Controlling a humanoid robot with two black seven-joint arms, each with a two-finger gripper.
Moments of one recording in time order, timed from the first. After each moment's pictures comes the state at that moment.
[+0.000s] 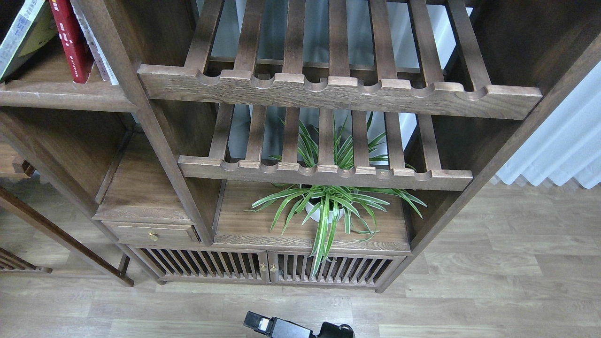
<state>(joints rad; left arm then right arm) -0.70 0.79 -1.67 -1.21 0.48 -0.49 0.30 -0.09 -0.08 0.62 1.24 0.02 0.58 -0.26</state>
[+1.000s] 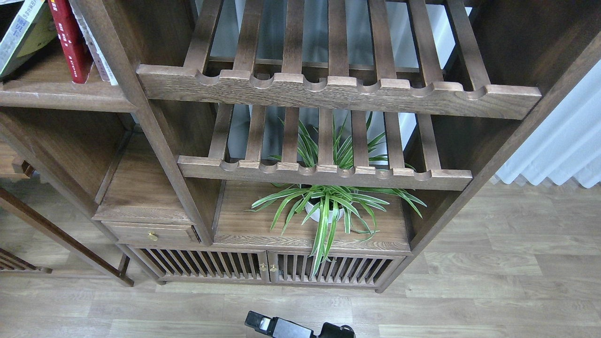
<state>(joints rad) -1.06 0.78 -1.25 -0.91 0.52 -0.49 0.36 -0.10 -0.08 0.63 1.24 0.03 0.58 -0.26</state>
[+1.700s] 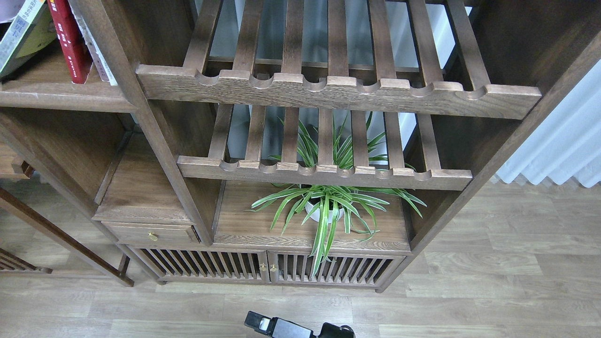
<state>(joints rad) -1.11 0.75 -1.16 -0.87 0.52 -0.49 0.40 -0.10 -0.07 0.63 1.24 0.03 0.58 -0.26</state>
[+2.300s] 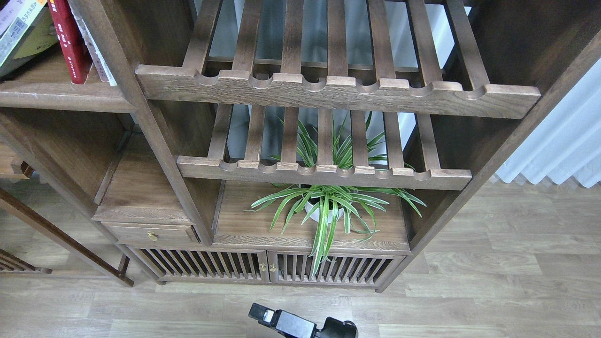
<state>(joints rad) -0.82 0.87 -1.36 -1.13 0.35 -0.49 0.39 -0.09 -0.06 0.68 1.24 0.02 0.58 -0.26</state>
